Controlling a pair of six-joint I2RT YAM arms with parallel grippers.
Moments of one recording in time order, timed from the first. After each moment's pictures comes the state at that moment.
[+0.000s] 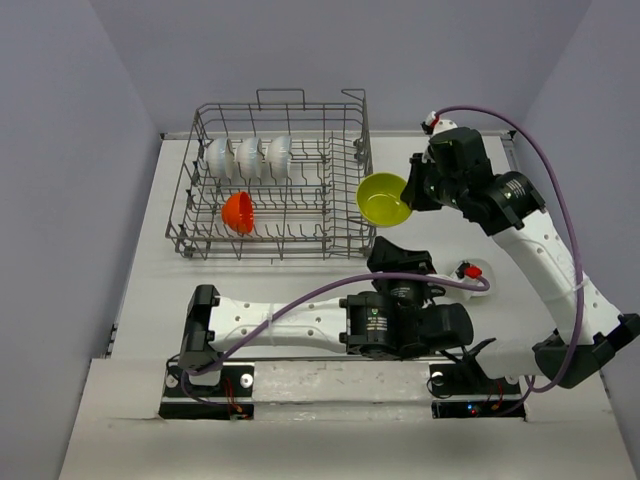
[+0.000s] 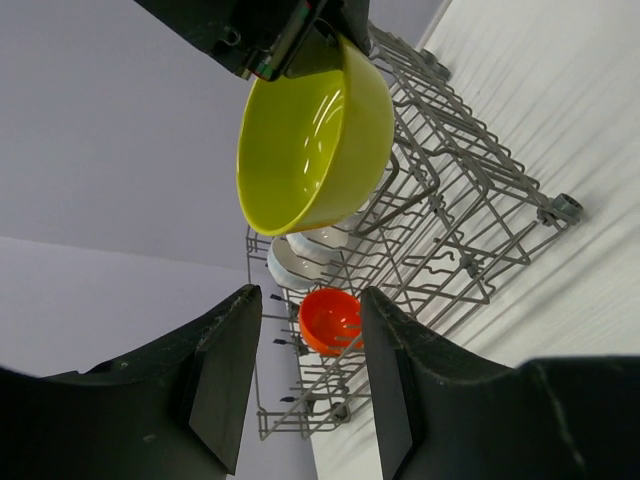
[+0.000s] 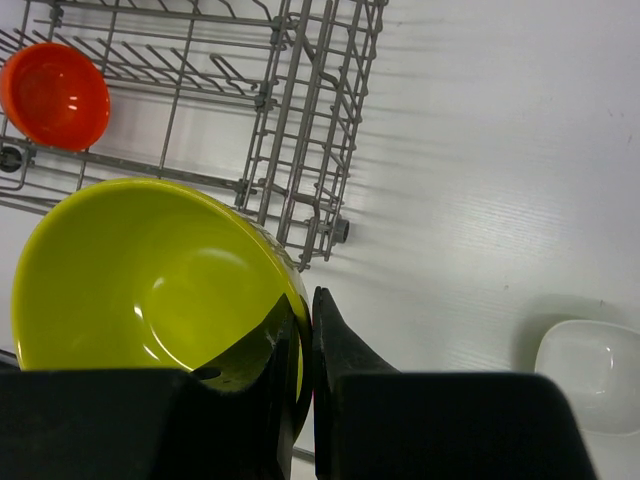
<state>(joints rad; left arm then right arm) -1.61 1.79 1.81 -0.81 -1.39 0.27 0.56 1.33 1.67 -0.98 0.14 0.39</state>
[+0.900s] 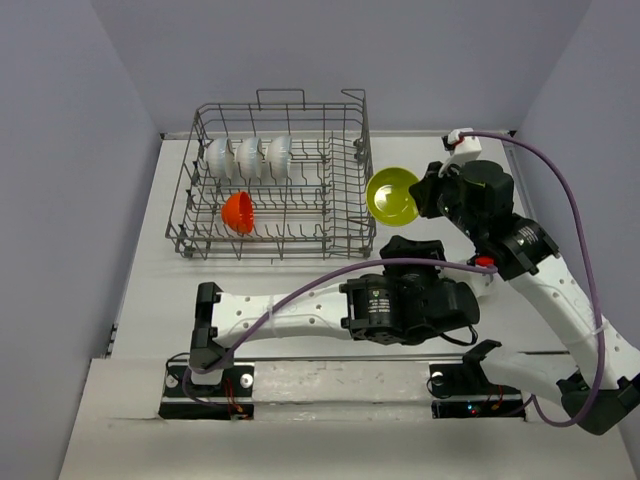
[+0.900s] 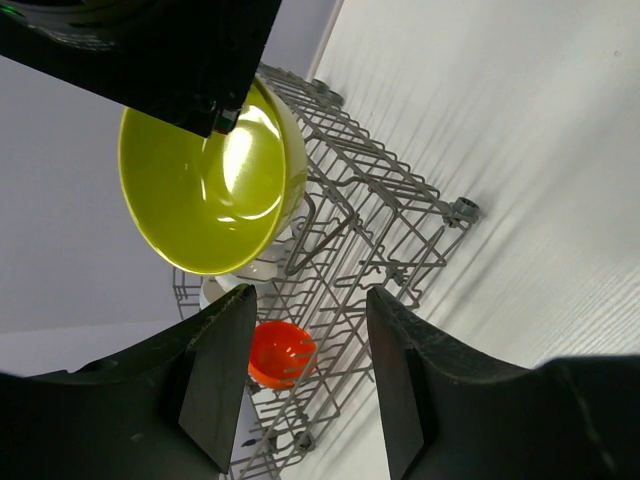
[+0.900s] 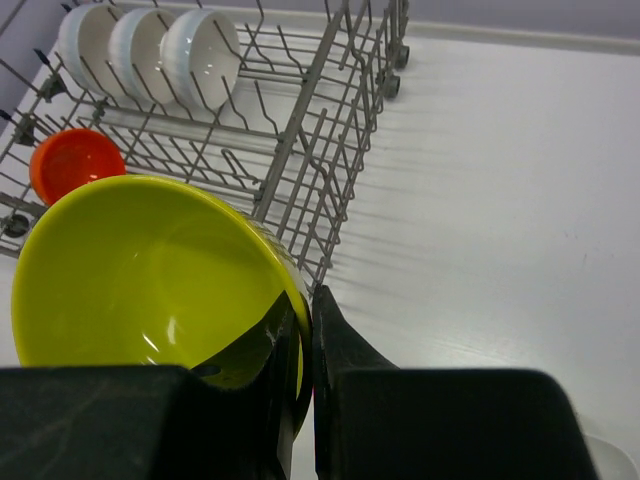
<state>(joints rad) -1.57 1.85 2.01 -0.94 -1.08 0.26 0.56 1.05 1.28 -0.54 0.20 0.25</state>
